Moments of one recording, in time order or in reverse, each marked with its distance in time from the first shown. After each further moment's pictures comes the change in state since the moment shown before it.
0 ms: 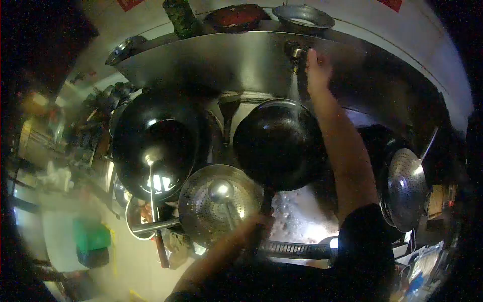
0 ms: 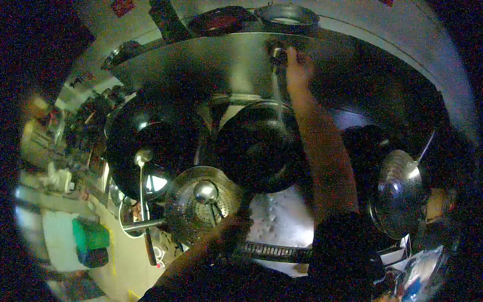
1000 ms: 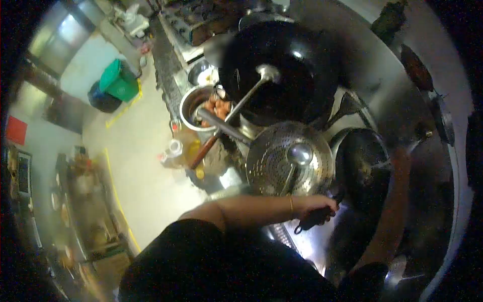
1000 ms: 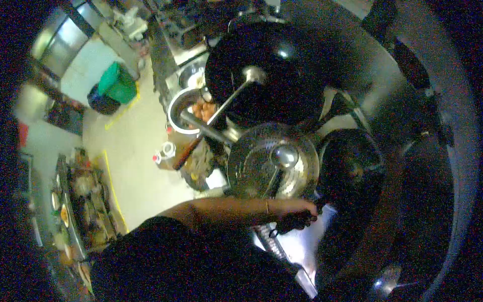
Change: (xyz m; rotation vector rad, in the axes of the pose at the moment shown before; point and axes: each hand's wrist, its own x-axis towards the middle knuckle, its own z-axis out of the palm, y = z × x) left_hand 0.001 0.006 0.029 -0.230 -0.156 0.186; right_hand -0.031 0.043 -0.040 -1.733 -0.606 -0.078
